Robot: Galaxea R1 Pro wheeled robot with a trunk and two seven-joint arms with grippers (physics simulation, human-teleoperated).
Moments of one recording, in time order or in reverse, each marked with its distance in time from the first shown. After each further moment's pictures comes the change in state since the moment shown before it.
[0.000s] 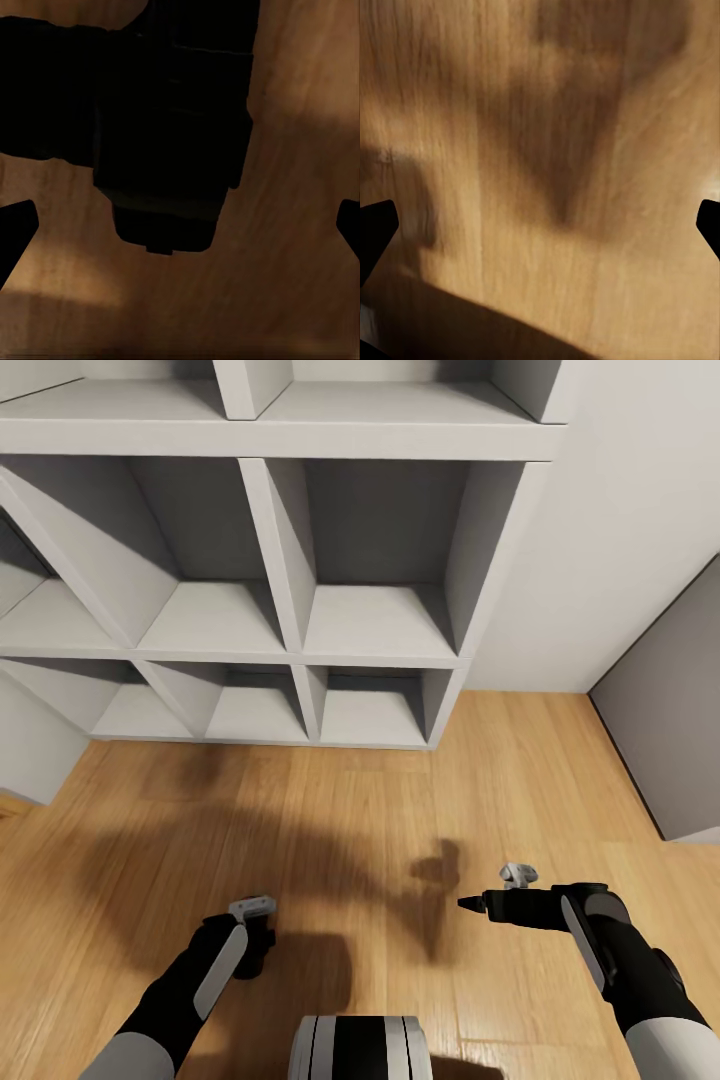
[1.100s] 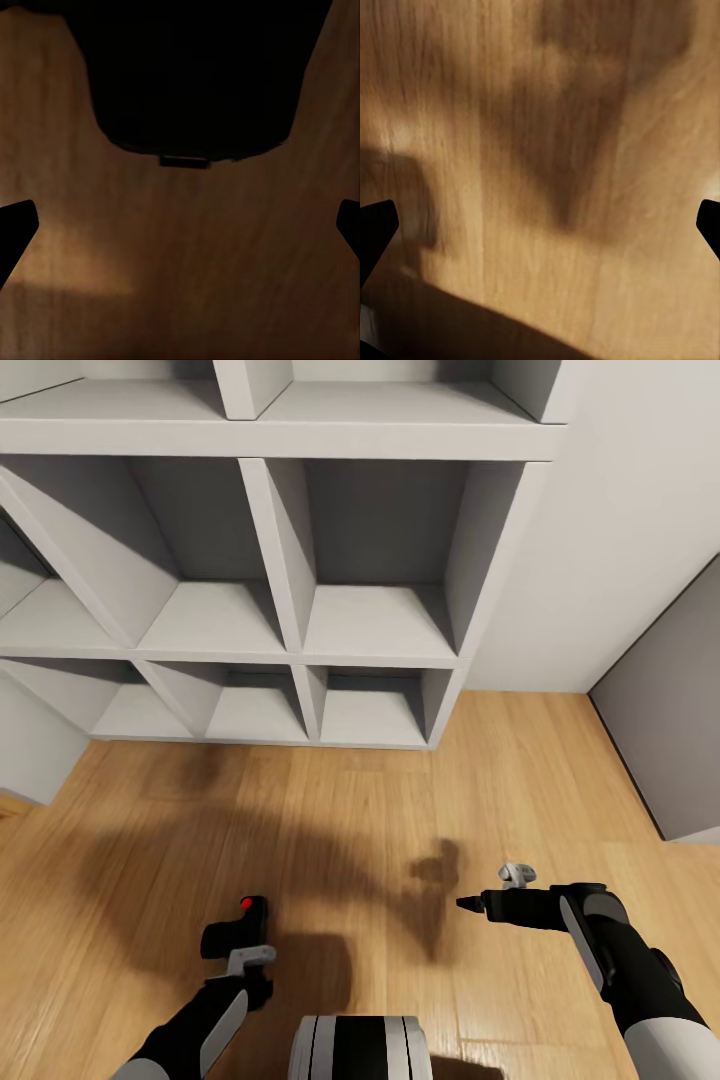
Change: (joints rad) left arm 0.000 0.001 -0.100 0.370 -0.082 -0.345 -0.140; right arm 0.000 0.003 0.004 0.000 -0.001 -0.006 -0.001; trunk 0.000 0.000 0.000
